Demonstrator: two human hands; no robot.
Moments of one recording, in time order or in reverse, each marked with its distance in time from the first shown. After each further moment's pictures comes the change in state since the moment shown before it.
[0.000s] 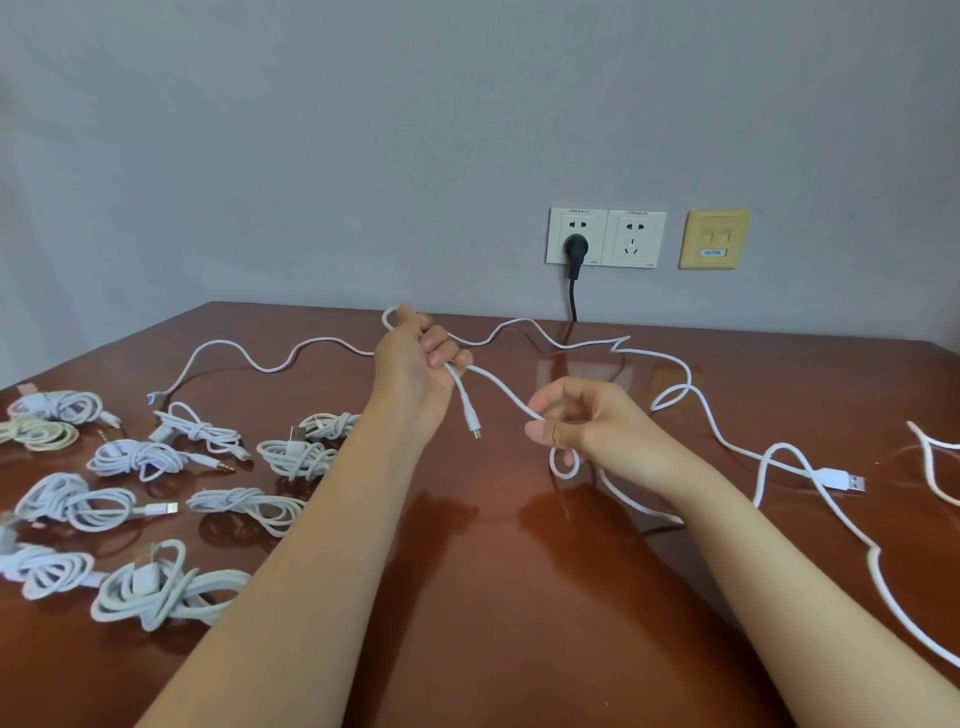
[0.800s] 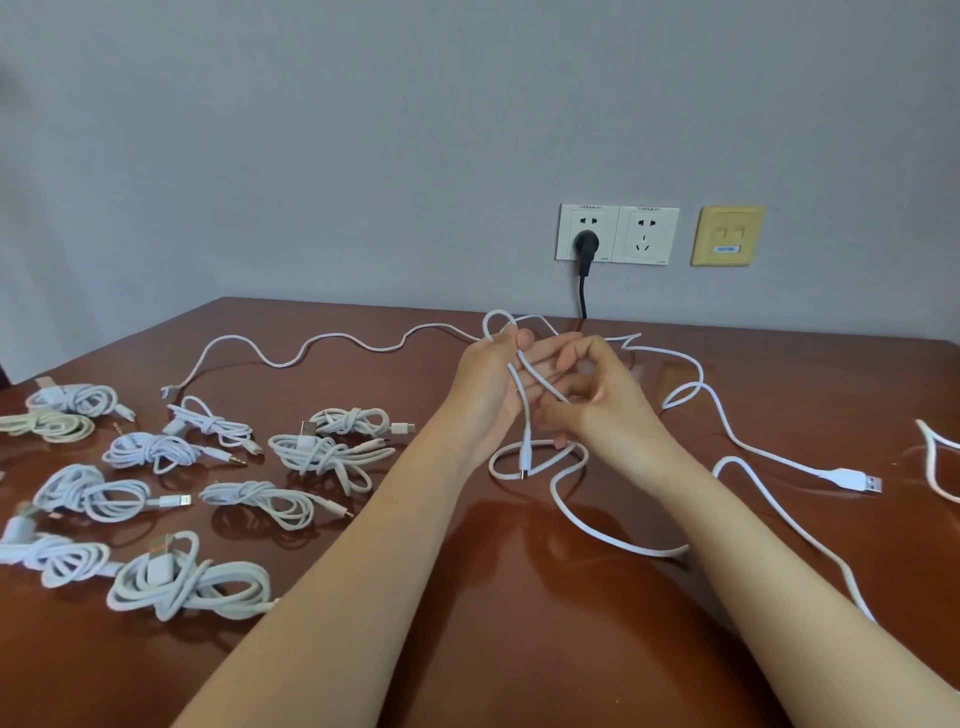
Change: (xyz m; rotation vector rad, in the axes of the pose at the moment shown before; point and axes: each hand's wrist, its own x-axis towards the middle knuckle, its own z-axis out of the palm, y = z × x) left_hand -0.024 -0.032 0.014 0.342 -0.306 -0.132; right_hand 0.007 -0.011 0.015 0.094 0.200 -0.135
